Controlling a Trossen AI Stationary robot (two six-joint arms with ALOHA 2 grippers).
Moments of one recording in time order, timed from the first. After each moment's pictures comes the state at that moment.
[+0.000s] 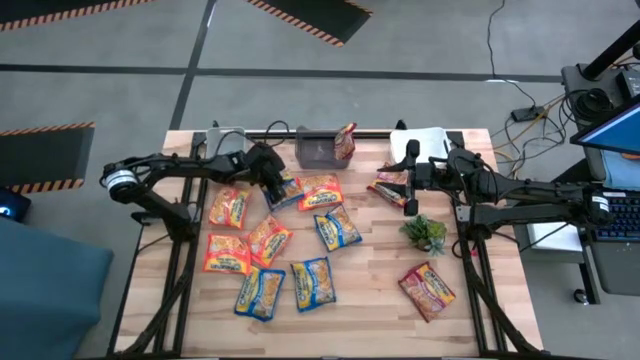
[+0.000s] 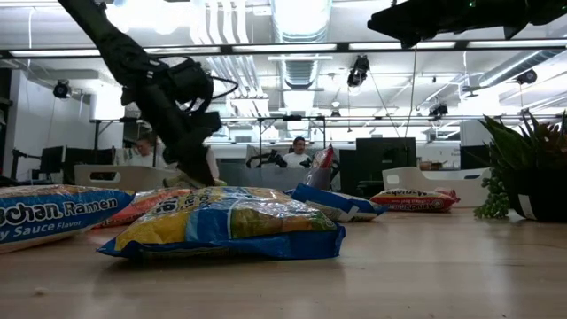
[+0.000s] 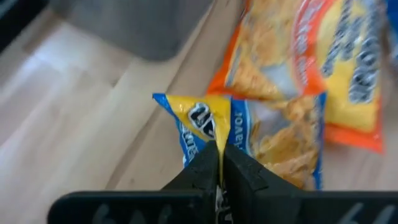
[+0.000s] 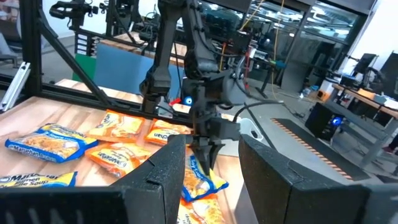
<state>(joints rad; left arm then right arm) 0.53 1.48 0.68 -0.10 0.06 0.02 -0.26 0.83 0.58 0.24 -0.21 -0.29</state>
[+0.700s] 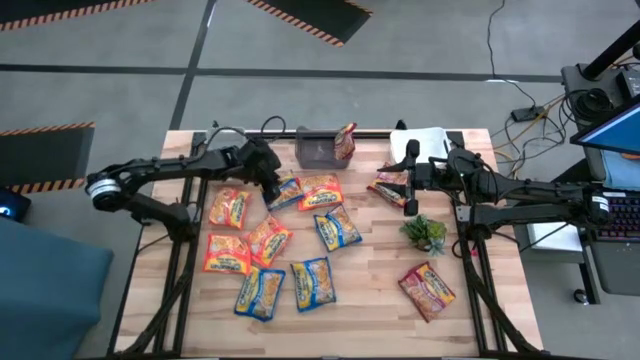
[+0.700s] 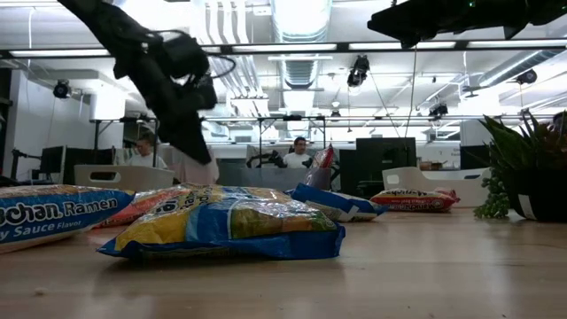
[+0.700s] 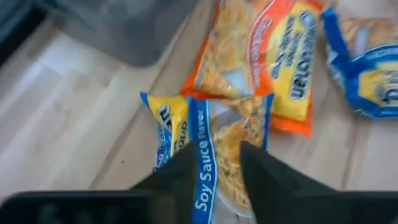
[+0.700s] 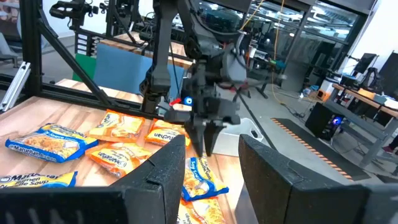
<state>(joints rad) 0.51 1.35 0.76 -0.33 0.09 -0.01 -0.26 0.83 0.58 0.24 -0.21 -0.29</state>
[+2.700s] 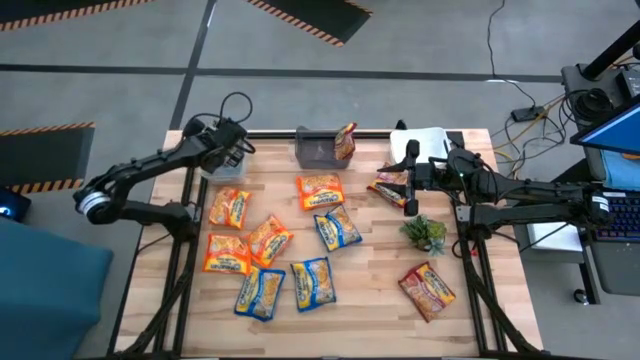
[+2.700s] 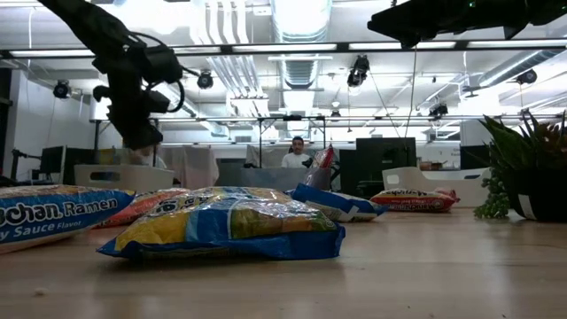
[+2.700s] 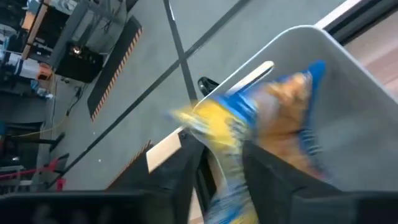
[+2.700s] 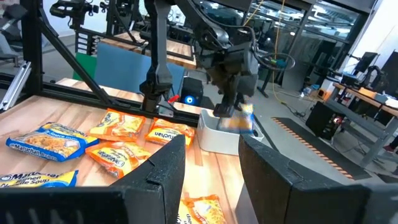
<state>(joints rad) 0.79 1.22 0.76 -0.57 -0.82 0.05 -0.26 0.83 0.58 0.24 -0.21 -0.29</state>
